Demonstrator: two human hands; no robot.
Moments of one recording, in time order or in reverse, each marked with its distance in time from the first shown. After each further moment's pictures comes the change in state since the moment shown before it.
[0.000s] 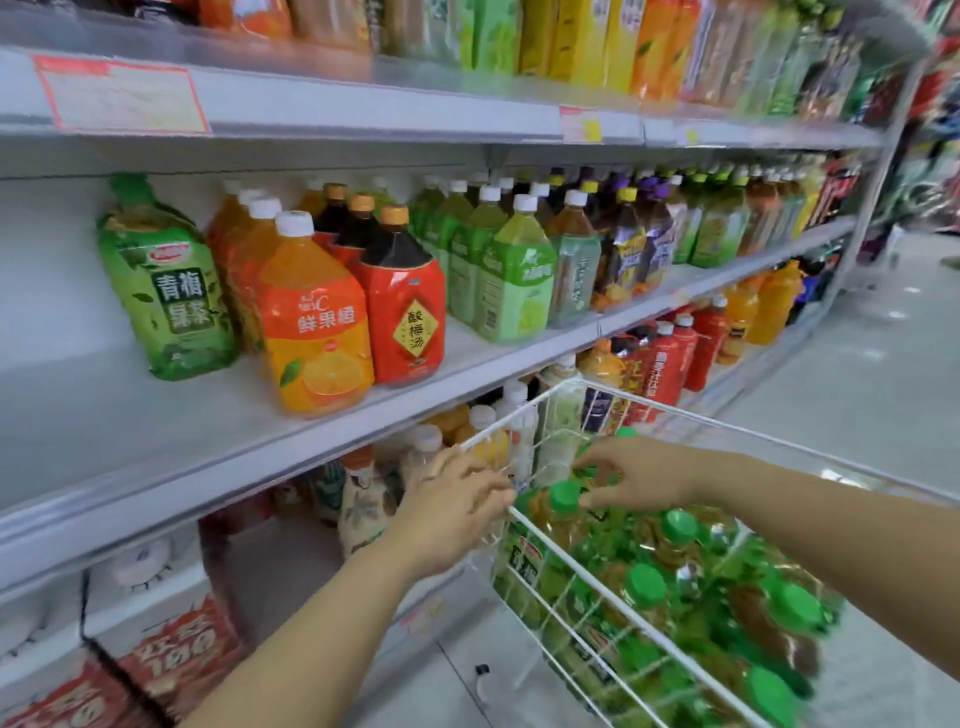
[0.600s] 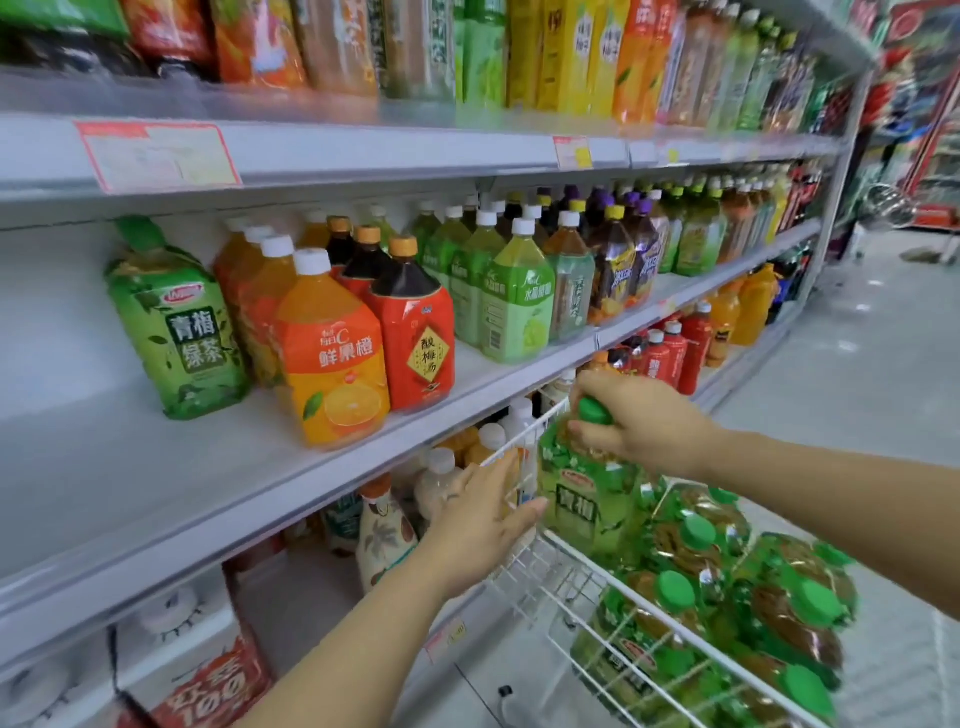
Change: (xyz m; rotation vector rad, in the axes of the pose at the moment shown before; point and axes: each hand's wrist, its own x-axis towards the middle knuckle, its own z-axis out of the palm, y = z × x) left_hand -0.006 0.005 -0.016 -0.312 0.019 -0.003; right_hand -0.012 -0.039 -0.041 0.029 0.647 -0.144
